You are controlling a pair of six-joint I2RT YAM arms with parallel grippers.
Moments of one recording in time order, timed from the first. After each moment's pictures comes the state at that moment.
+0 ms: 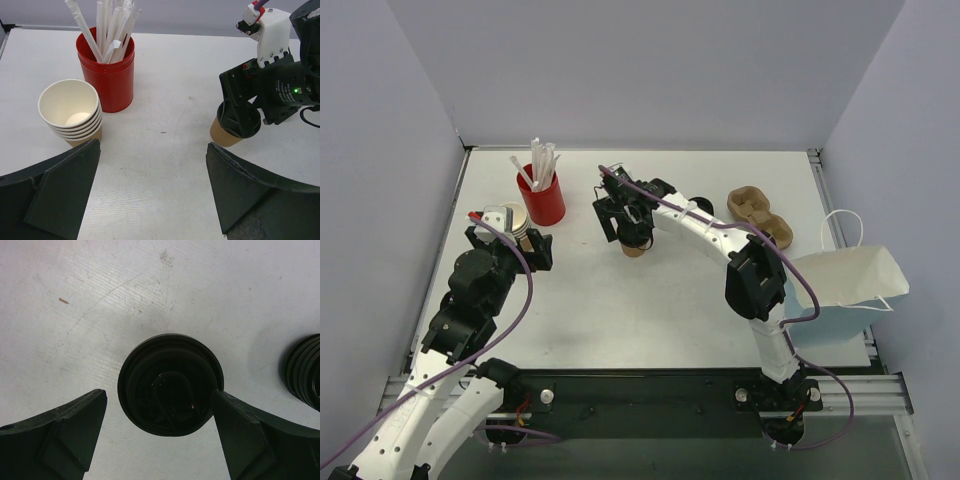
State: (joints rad) left arm -0.41 0.59 0.73 -0.29 -0.25 -0.20; right arm 0.79 2.12 1.91 -0.79 0.27 0.23
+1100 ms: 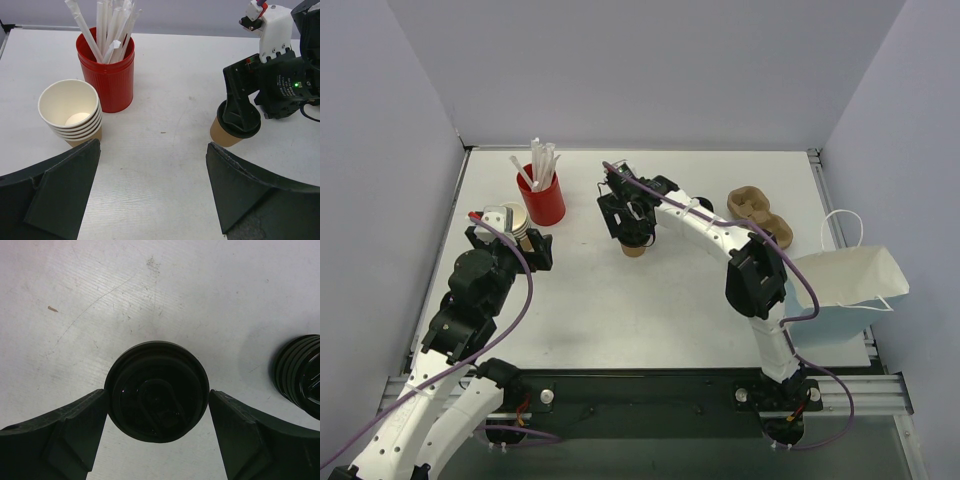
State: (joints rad) left arm -0.41 0.59 0.73 -0.28 -0.25 -0.20; right arm 0.77 2.12 1.92 -0.79 0.28 0.23
